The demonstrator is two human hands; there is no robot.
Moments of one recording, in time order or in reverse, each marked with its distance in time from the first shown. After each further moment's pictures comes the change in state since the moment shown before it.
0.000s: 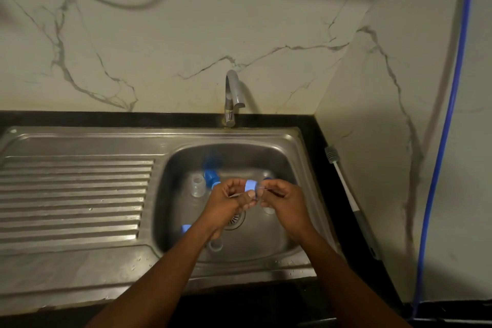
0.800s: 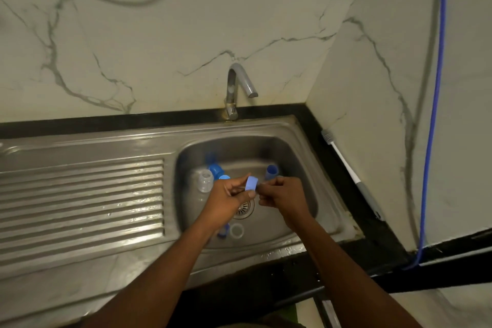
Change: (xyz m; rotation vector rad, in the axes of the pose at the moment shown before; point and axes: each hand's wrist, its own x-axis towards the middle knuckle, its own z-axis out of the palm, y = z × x) left_hand -0.028 0.013 -0.068 0.288 -0.194 0.144; right_hand -0.038 -0.012 0.071 -0.054 0.151 0.207
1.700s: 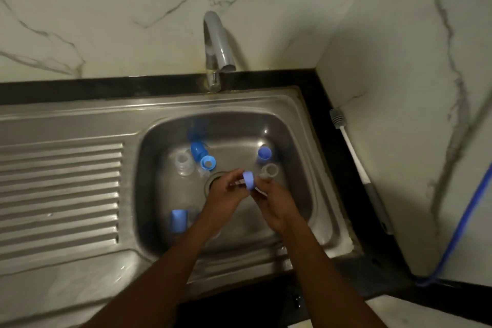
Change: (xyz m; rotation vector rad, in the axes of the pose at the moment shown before) left_hand 0.077 -0.065 0.060 0.002 0.157 -0.213; right_hand 0.090 0.080 -0.031 0.546 -0.062 0.425
